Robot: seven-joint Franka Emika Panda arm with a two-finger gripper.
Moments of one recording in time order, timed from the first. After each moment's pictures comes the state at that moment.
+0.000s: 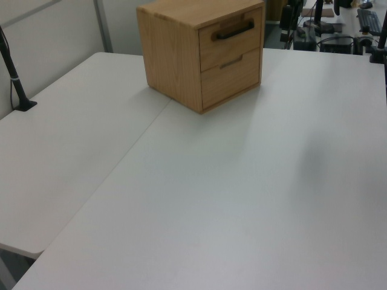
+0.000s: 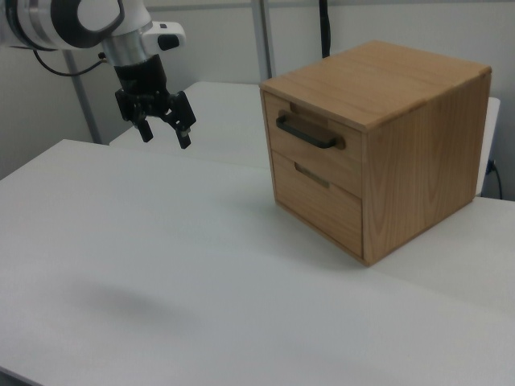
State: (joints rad) arm 0.08 -0.04 -0.10 -1.64 -0.05 1.70 0.00
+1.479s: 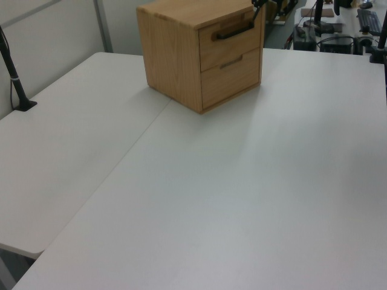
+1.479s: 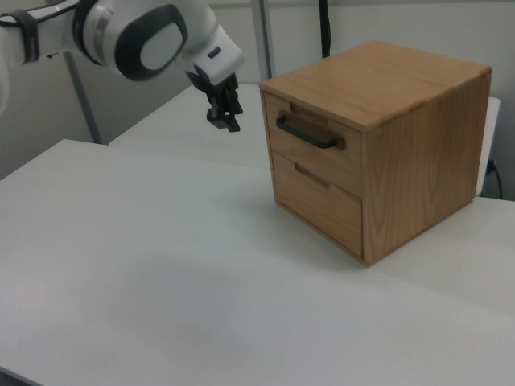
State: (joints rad) arm -0.09 0.04 -0.11 -1.64 0.17 2.12 0.95
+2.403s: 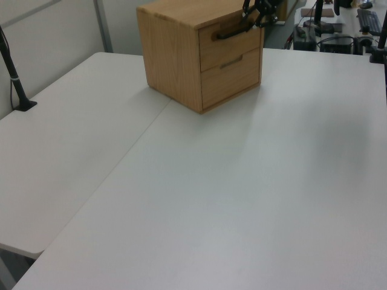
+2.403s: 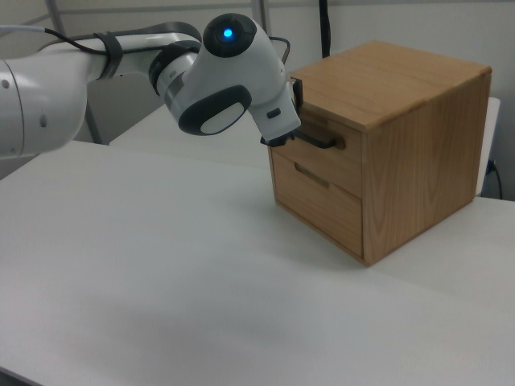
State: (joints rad) arm -0.19 0.22 -0.12 -1.64 0.59 2.46 0.97
